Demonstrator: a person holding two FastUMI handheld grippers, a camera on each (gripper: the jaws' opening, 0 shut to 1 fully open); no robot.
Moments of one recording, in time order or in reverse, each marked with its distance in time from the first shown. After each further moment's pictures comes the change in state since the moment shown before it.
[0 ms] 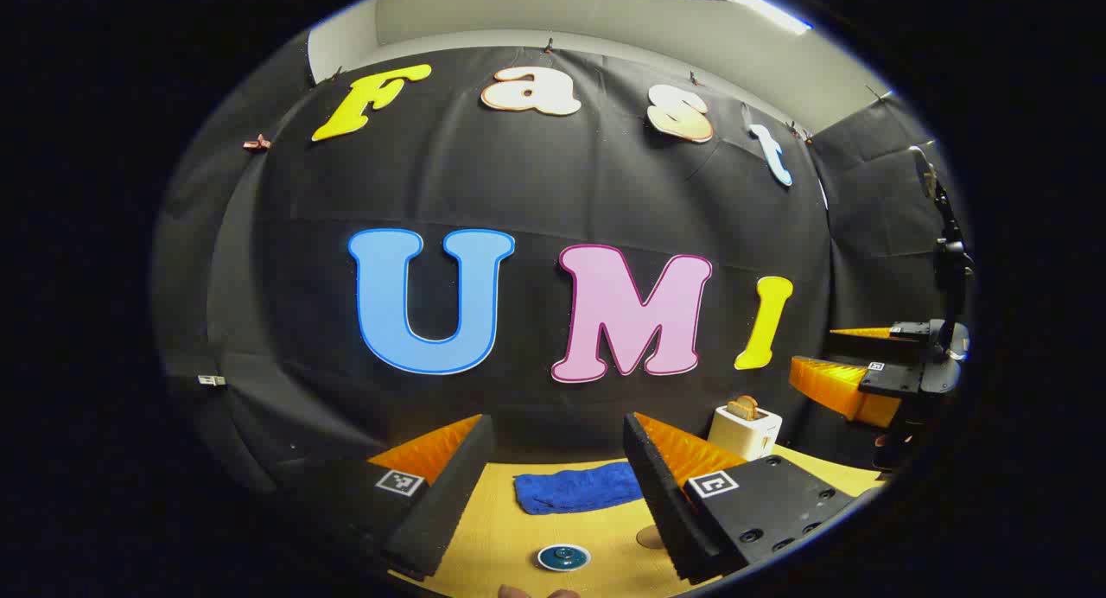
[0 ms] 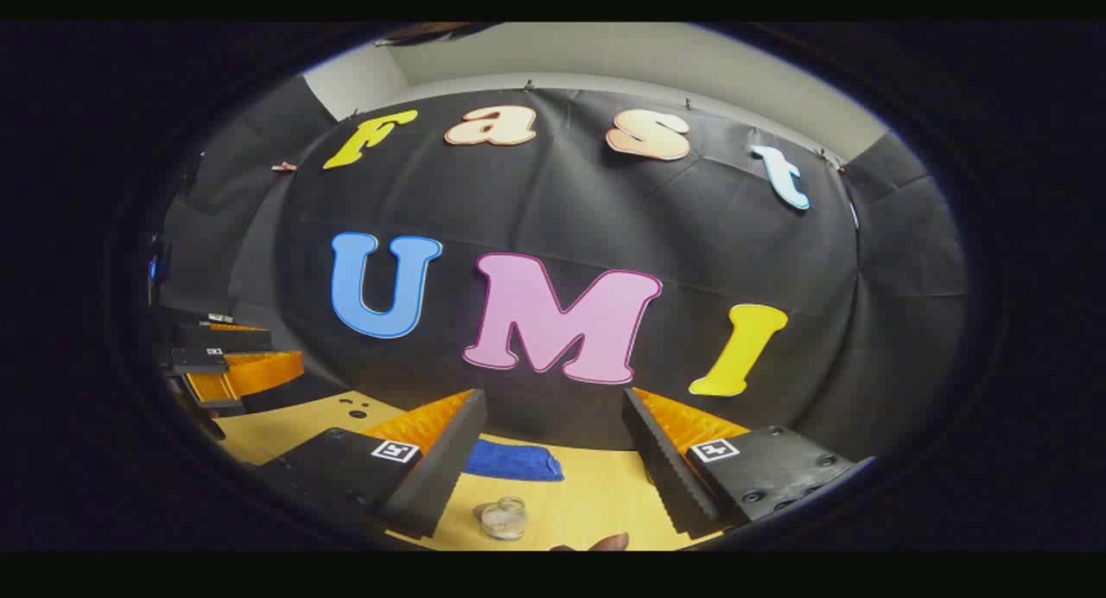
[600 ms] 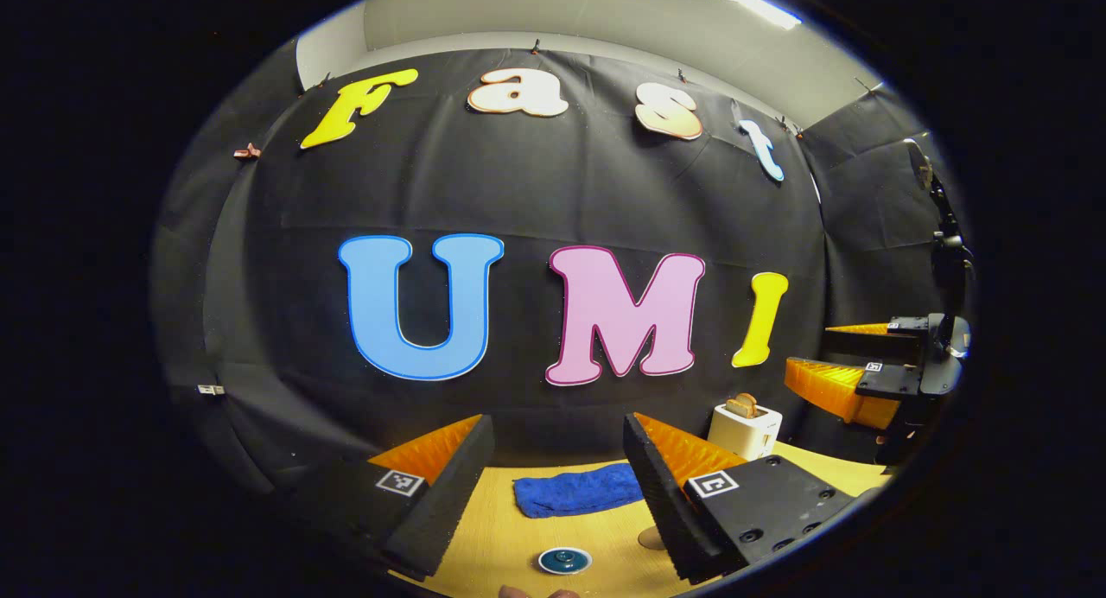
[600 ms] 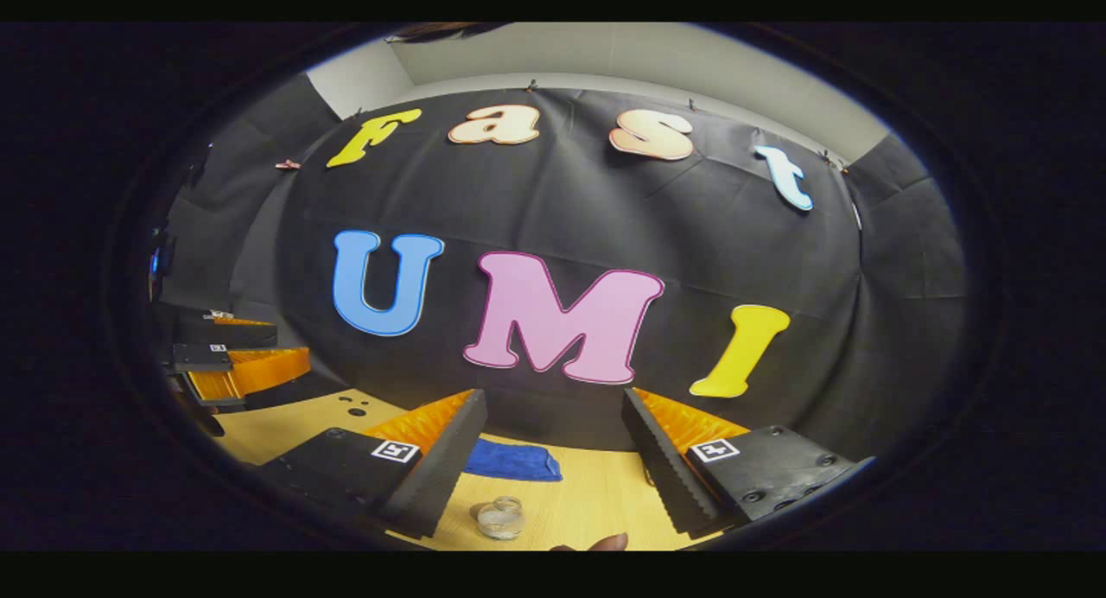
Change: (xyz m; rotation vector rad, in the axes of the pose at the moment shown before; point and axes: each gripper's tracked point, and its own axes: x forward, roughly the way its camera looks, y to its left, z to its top) left arm 0.005 -0.009 0.000 0.027 -0.007 -0.015; right arm 0.001 -0.003 -0.002 -0.011 0.001 0.003
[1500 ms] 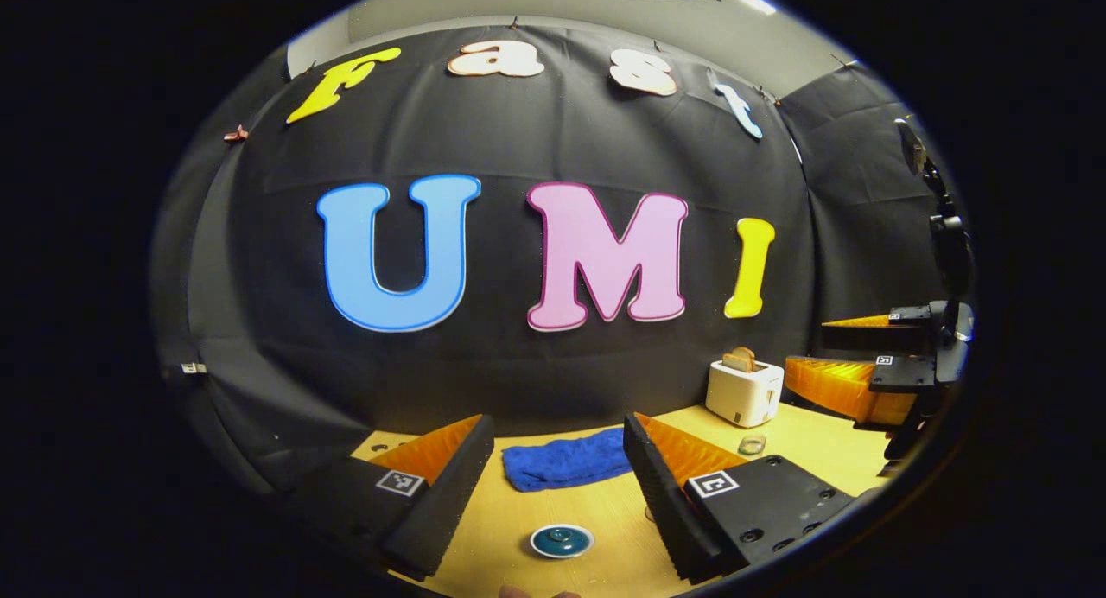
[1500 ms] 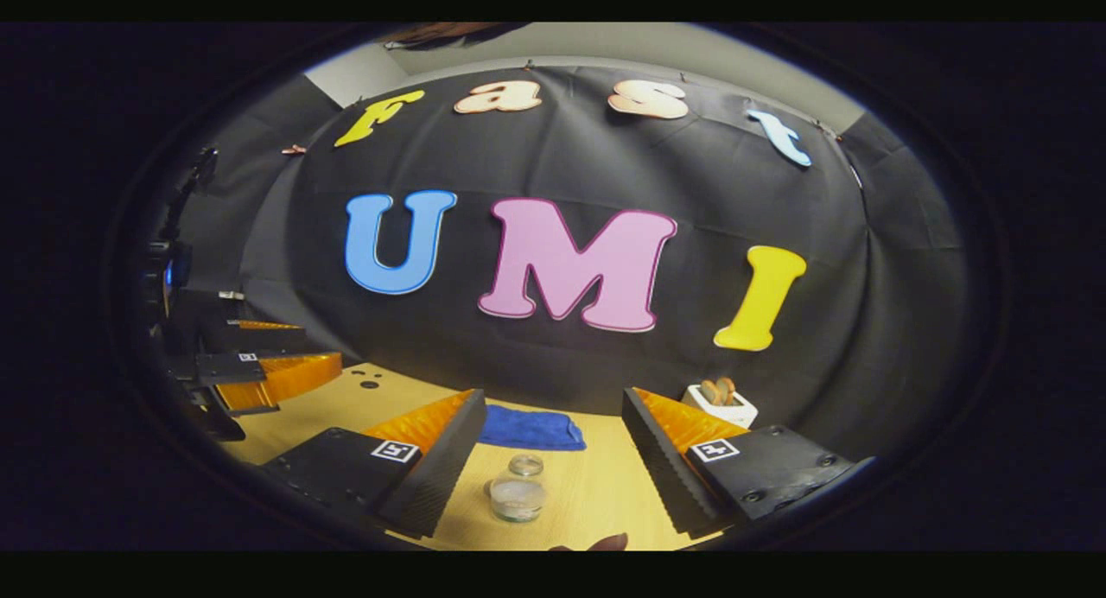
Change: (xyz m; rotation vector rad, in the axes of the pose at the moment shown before) left arm 0.018 -0.019 -0.125 0.041 0.085 -0.046; right arm -0.010 0.021 -0.122 0.051 0.092 0.046
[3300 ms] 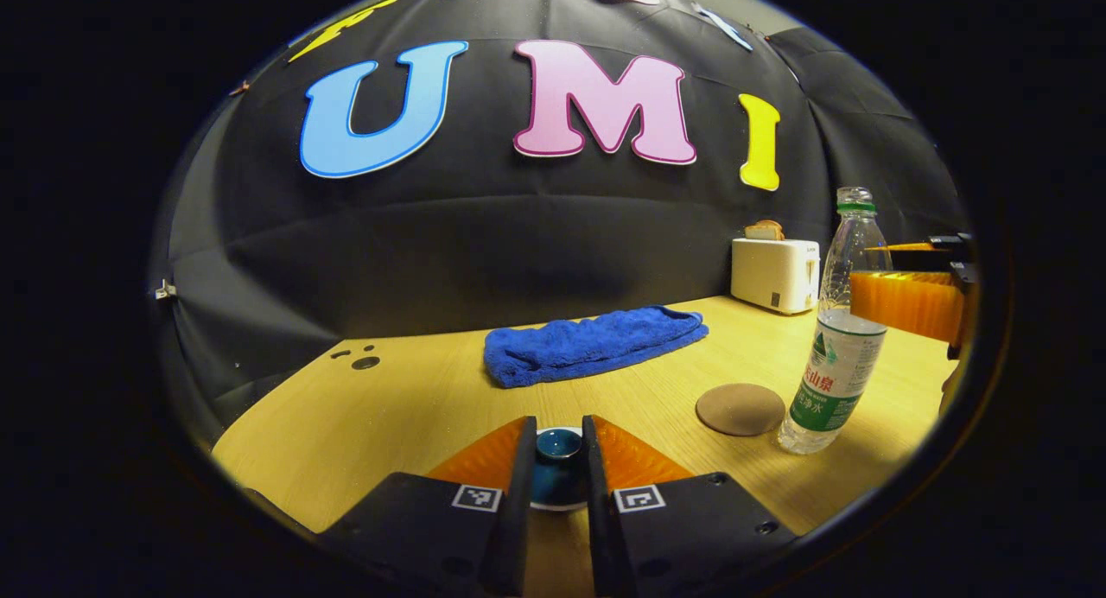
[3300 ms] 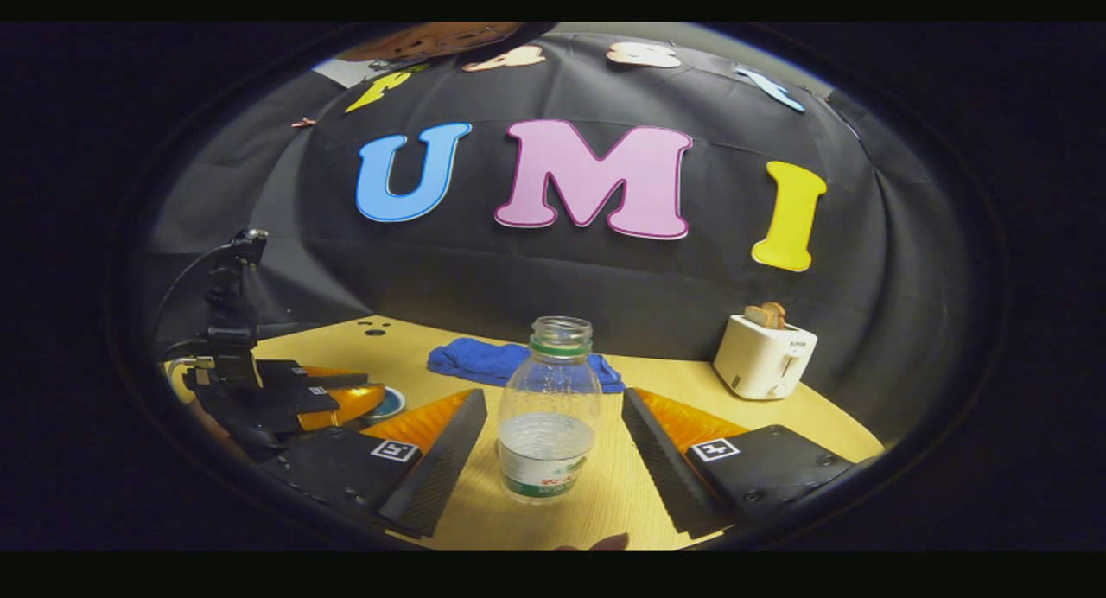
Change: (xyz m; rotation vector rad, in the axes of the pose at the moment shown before) left arm 0.067 0.002 -0.223 0.033 0.212 0.013; right arm 0.027 0.025 -0.159 0.045 0.116 0.069
